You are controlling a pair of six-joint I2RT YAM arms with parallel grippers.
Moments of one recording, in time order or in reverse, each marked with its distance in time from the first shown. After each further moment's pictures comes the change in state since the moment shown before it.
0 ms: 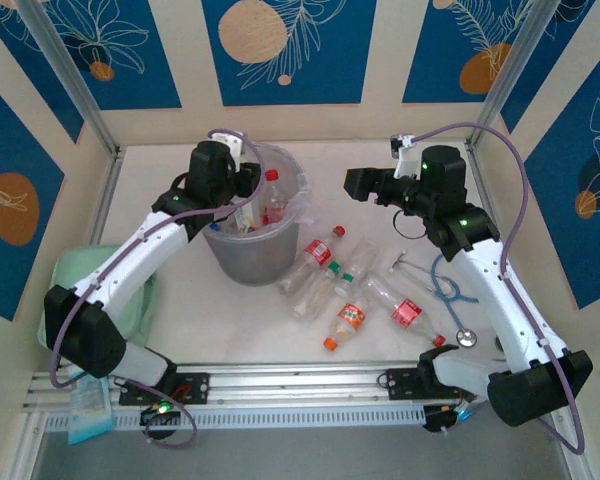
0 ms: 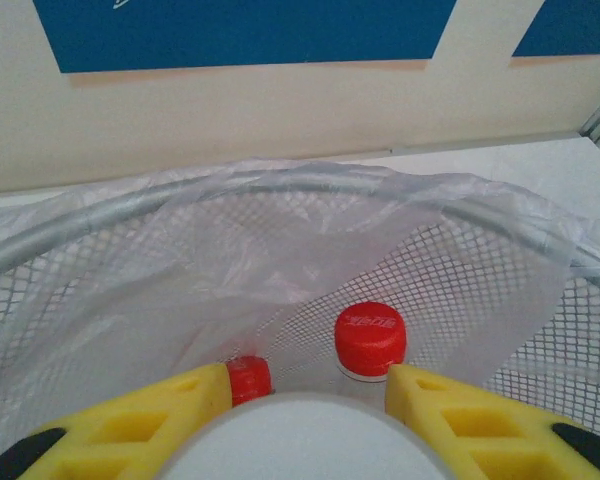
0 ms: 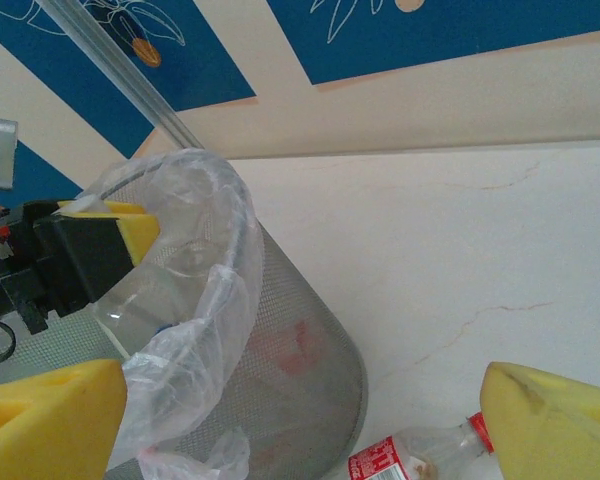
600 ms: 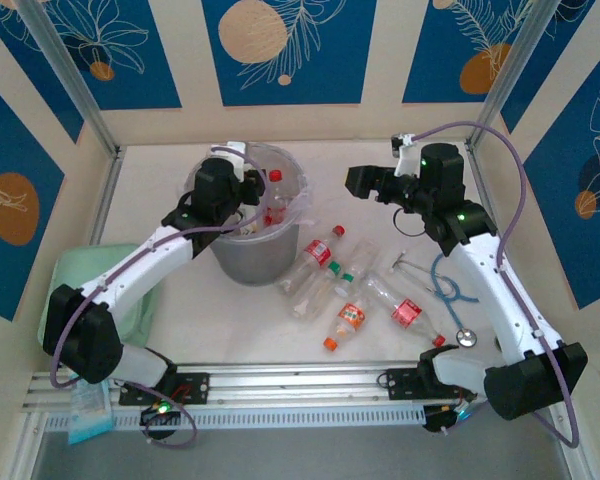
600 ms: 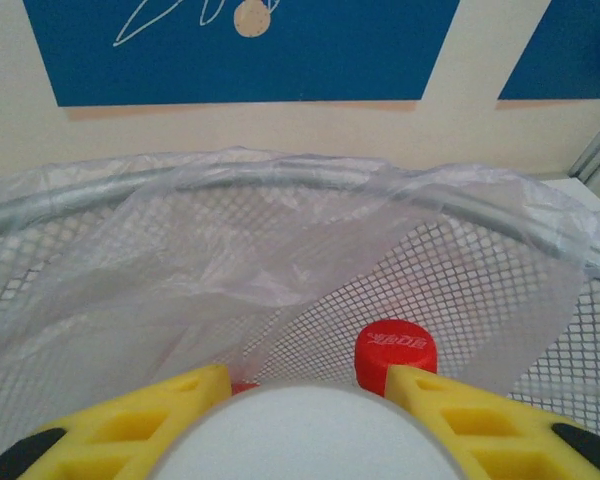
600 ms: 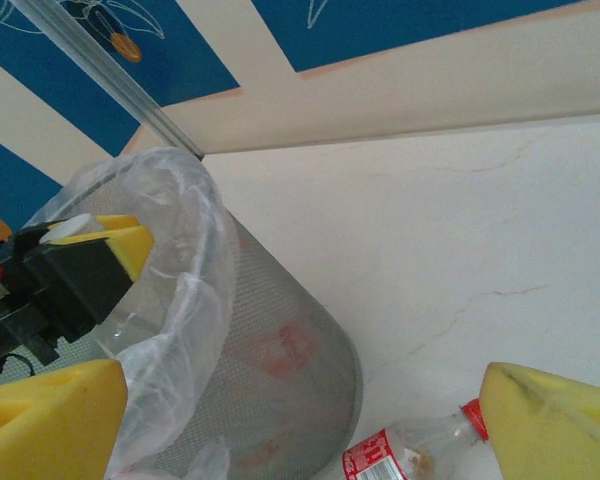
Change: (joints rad) left arm -0.040 -0.023 -0.184 0.269 -0.048 -0.007; right arm -0.033 0.042 0.000 -0.004 -0.022 0.023
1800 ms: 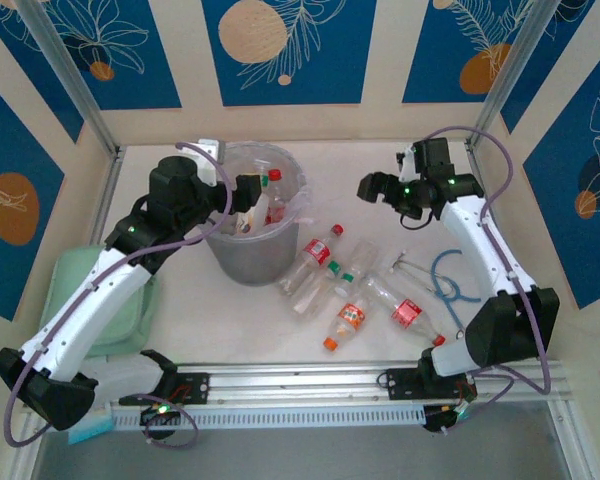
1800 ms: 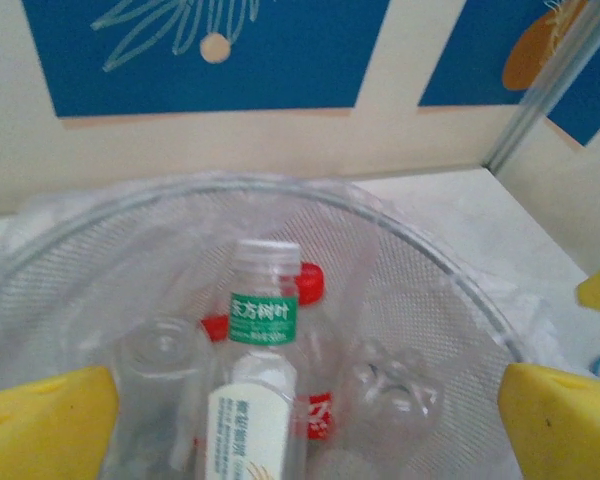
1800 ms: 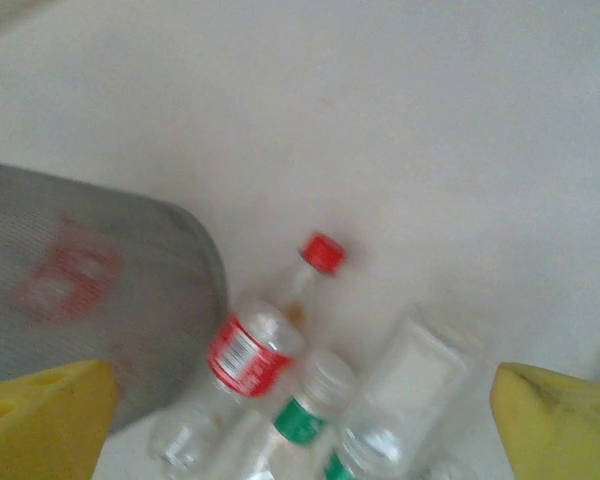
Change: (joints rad) left arm -0.020 -0.273 0.158 -0.445 0.092 -0.031; right arm -0.108 0.261 0.126 -0.426 0.071 -0.006
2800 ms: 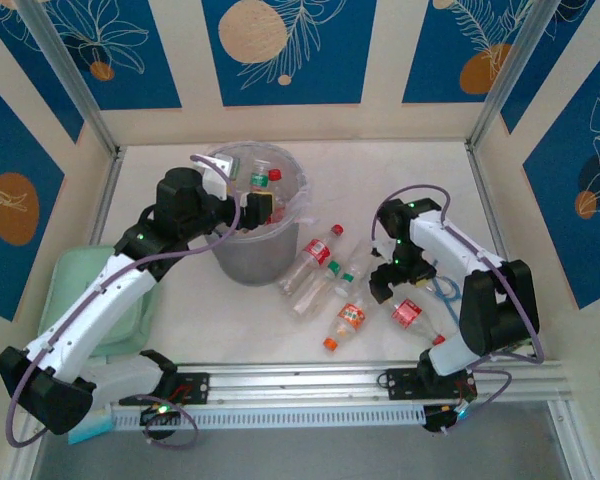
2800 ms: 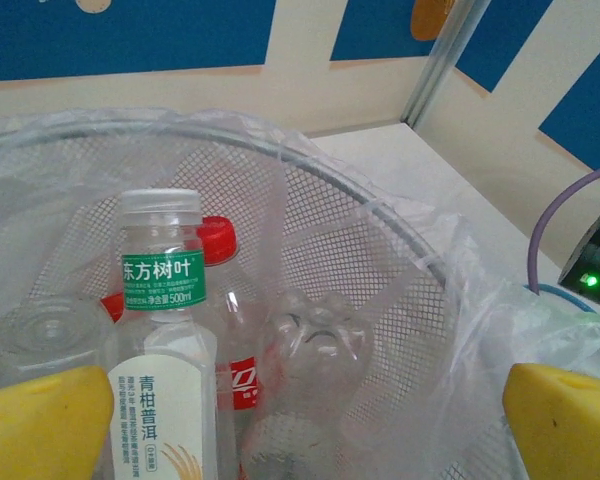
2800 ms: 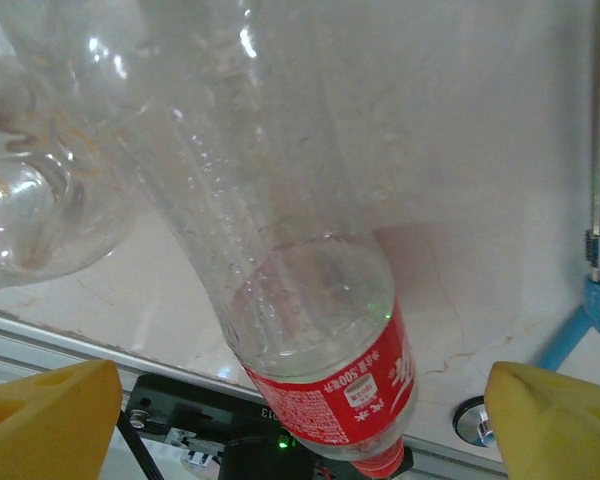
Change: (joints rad) left arm 0.003 -0.020 -0.125 0.106 0.183 0.042; right arm 0.146 0.079 -0.281 -0.460 0.299 -0.556
